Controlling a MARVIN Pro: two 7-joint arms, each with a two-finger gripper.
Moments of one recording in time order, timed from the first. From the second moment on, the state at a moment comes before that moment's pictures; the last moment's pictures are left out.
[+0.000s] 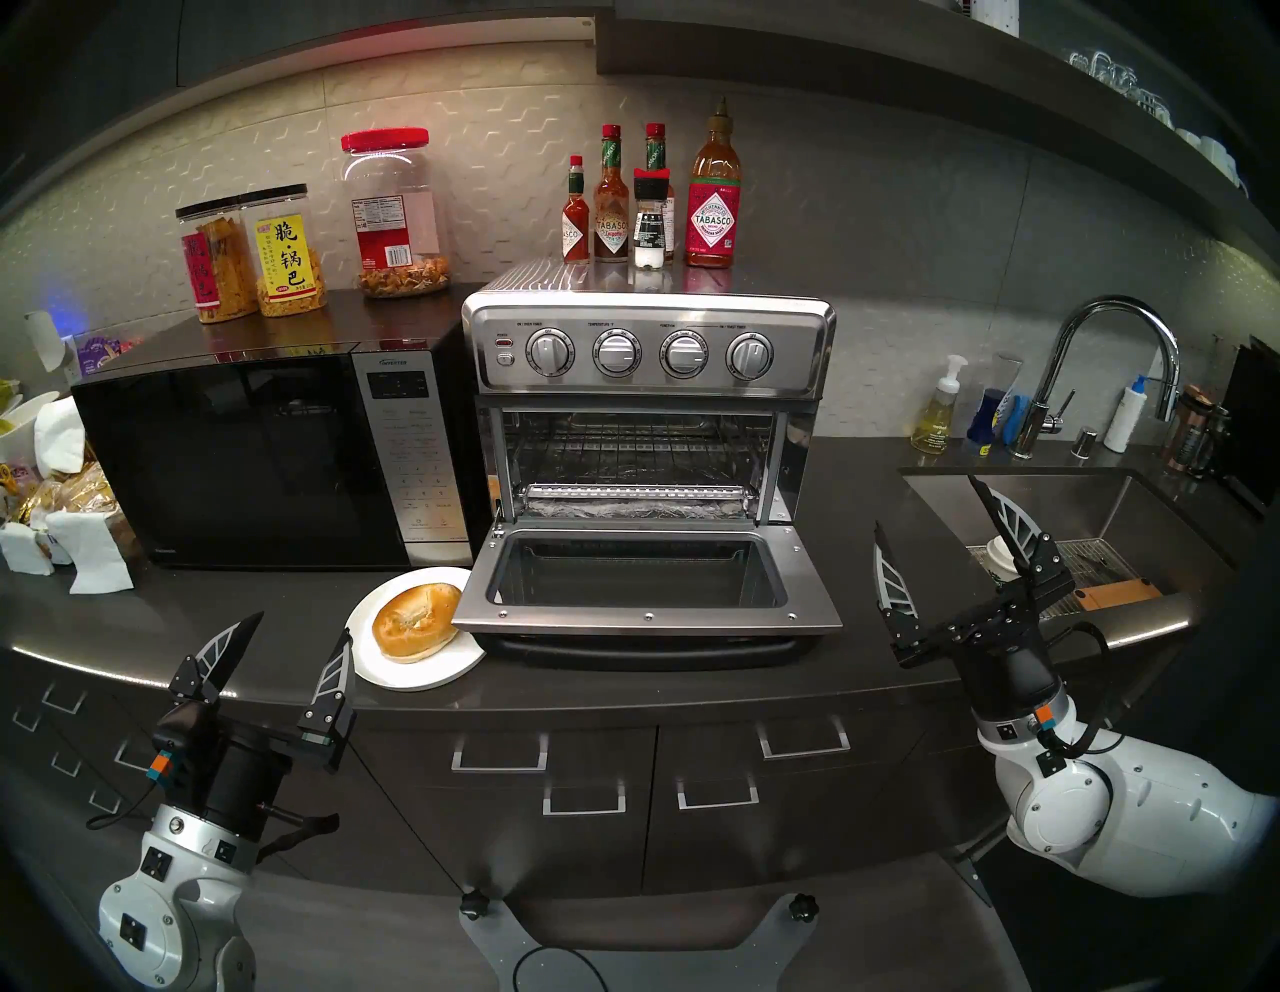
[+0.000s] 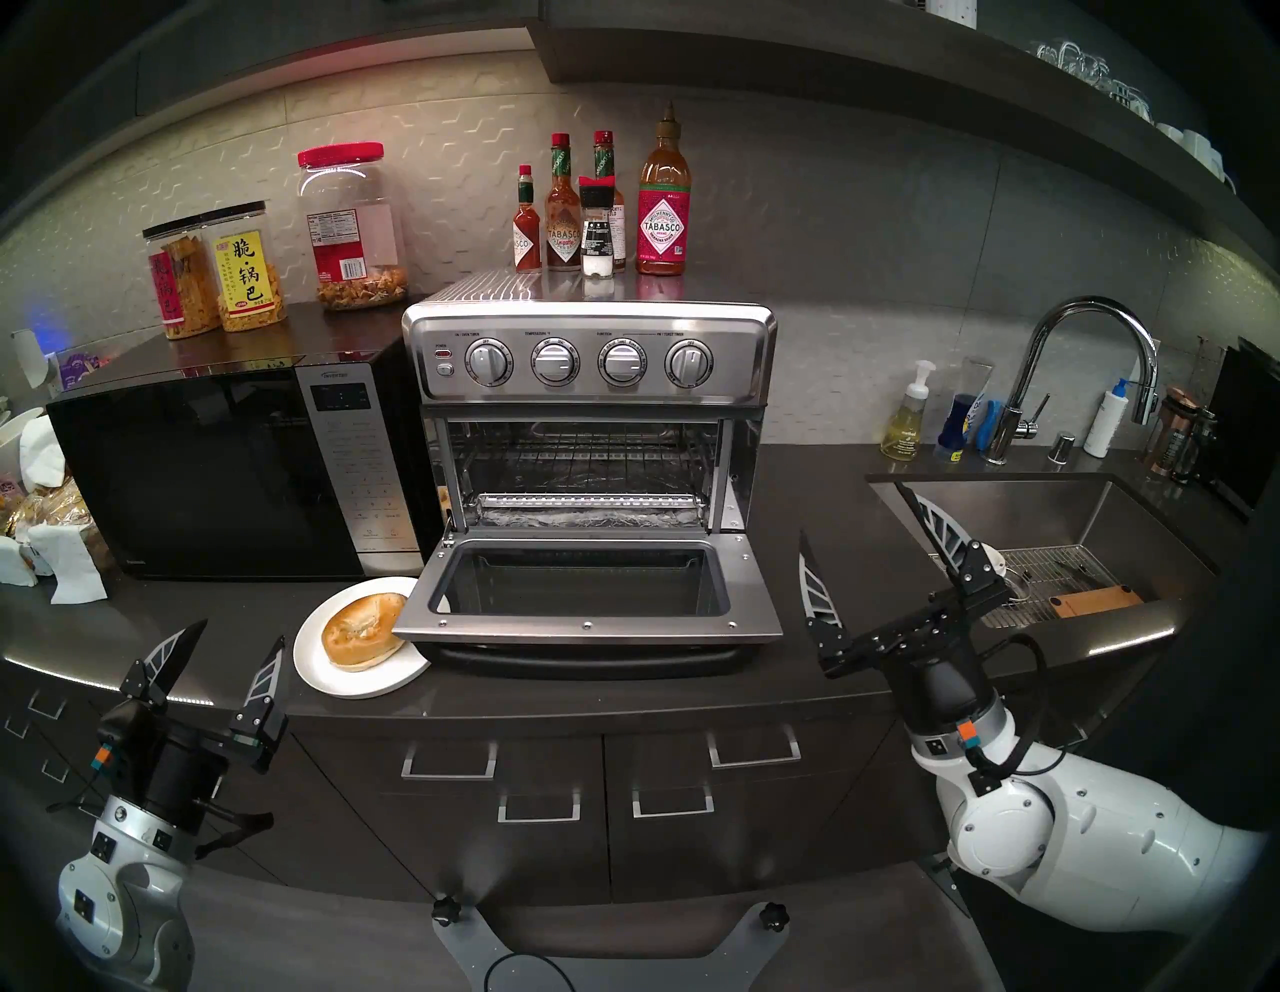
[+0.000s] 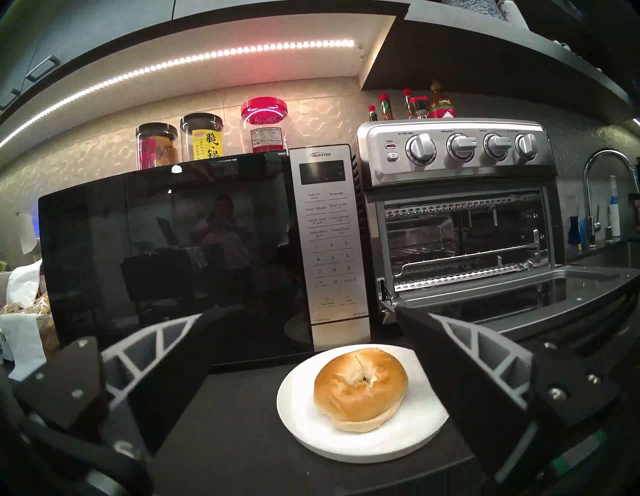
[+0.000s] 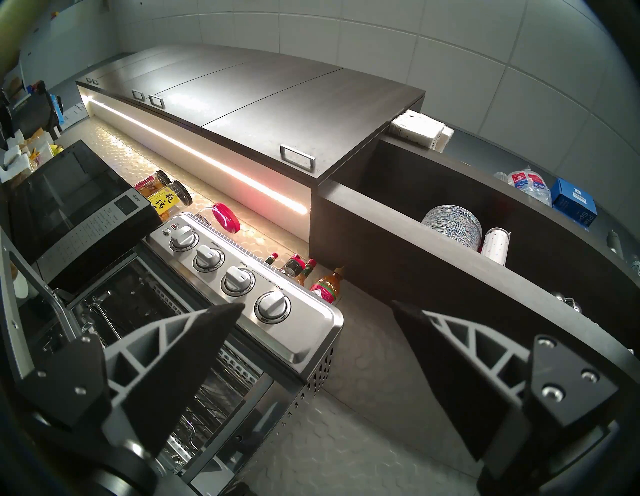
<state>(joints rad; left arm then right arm) 2.61 -1.34 -1.99 -2.34 -0.37 -0.33 -0.15 -1.82 -0.38 1.14 -1.96 -0.36 -0.69 -1.01</state>
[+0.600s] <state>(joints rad) 2.72 -1.38 -2.04 -2.38 -0.47 -0.27 -0.20 -1.82 -0.38 1.14 -1.96 -0.36 -0.69 -1.01</state>
